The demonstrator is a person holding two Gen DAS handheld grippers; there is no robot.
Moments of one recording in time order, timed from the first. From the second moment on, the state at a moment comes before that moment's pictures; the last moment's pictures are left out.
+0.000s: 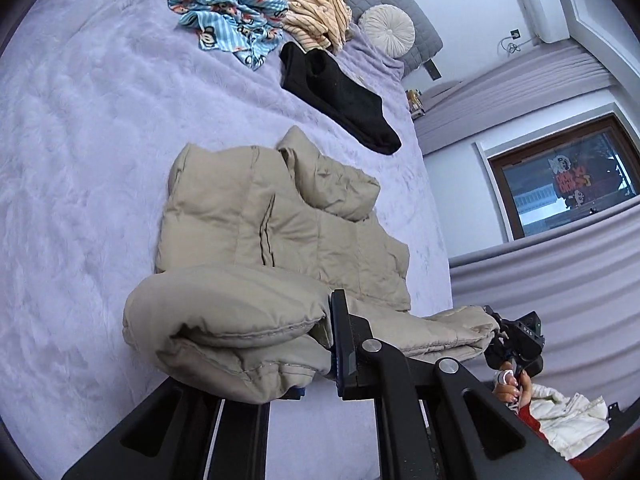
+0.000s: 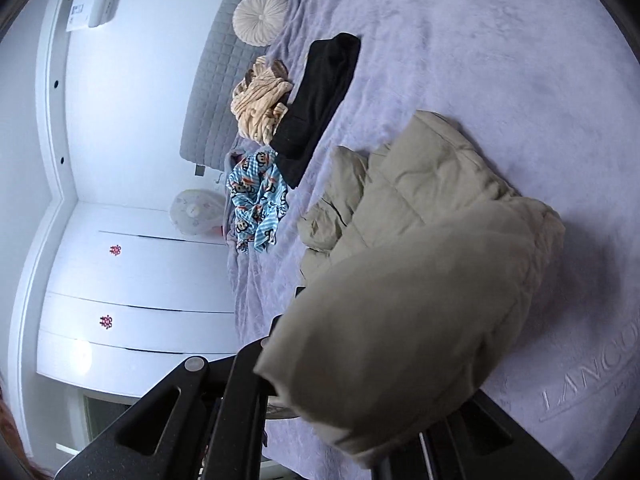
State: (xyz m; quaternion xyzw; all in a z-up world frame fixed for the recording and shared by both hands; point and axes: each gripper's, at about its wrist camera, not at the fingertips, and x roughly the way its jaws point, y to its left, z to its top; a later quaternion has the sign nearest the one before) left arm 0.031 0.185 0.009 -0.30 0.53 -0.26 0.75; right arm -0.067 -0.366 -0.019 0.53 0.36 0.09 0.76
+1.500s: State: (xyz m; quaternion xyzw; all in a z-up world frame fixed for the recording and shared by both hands) left arm 0.180 0.103 -0.055 -0.10 0.49 -0.12 0.86; right arm 0.134 -0.381 -0.084 0.43 0.42 0.04 0.80
